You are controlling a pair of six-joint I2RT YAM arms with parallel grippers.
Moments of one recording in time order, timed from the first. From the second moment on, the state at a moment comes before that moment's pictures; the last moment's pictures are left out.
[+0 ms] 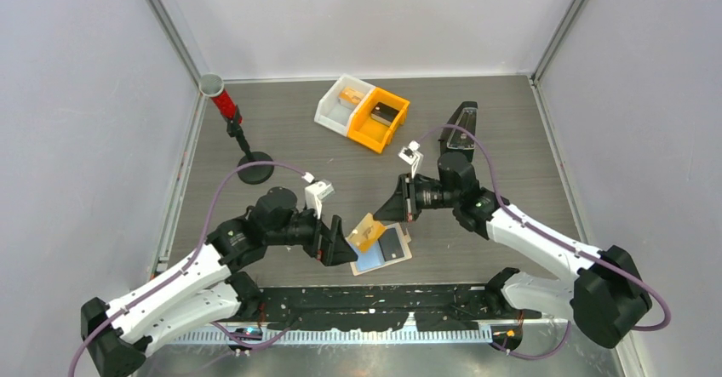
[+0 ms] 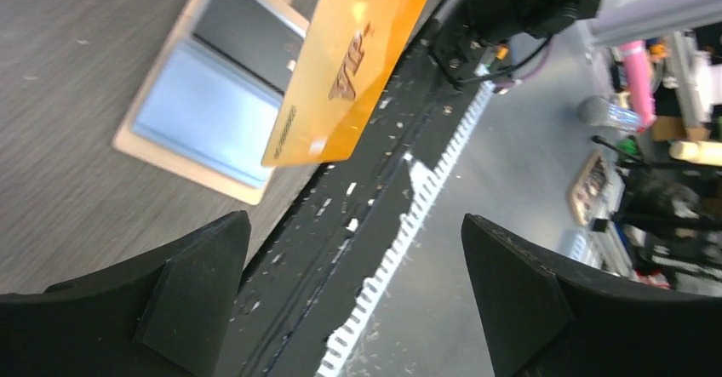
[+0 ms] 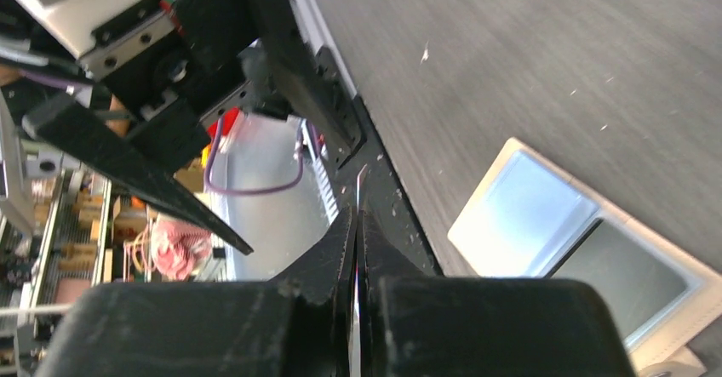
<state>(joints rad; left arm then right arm) -0.83 0.75 0.60 -0.39 0.46 -0.54 0.63 1.10 0.61 0.11 -0.80 0.65</state>
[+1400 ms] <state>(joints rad) -0.83 0.35 0.60 -0.73 -0.30 -0.51 0.48 1.98 1.30 0.52 0.12 1.09</state>
